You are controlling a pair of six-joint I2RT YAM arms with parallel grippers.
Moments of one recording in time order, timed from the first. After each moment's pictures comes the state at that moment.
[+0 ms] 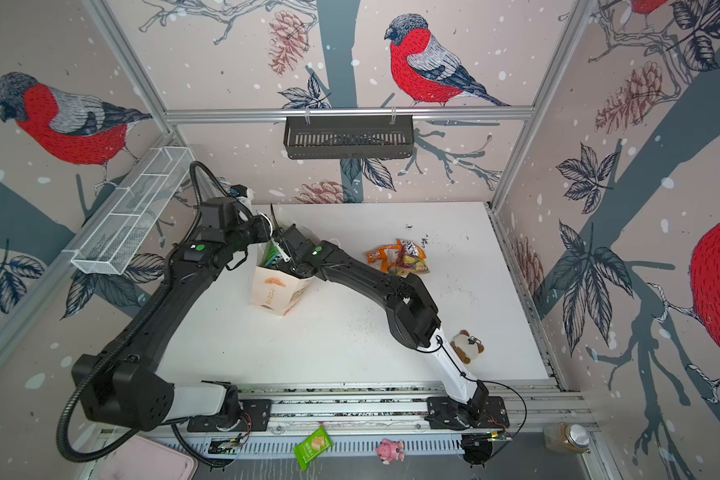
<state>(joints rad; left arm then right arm) -0.17 1.35 1.28 -0.43 0.10 -0.26 0.98 2.28 2.12 -0.65 -0.03 0.23</state>
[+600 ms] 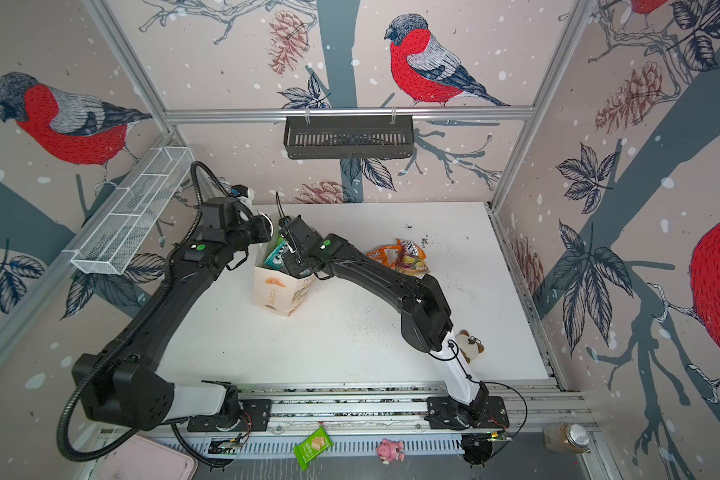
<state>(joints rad) -0.17 1.35 1.28 -0.43 0.10 -0.27 0.98 2.16 2.08 -0.68 0.09 0.23</state>
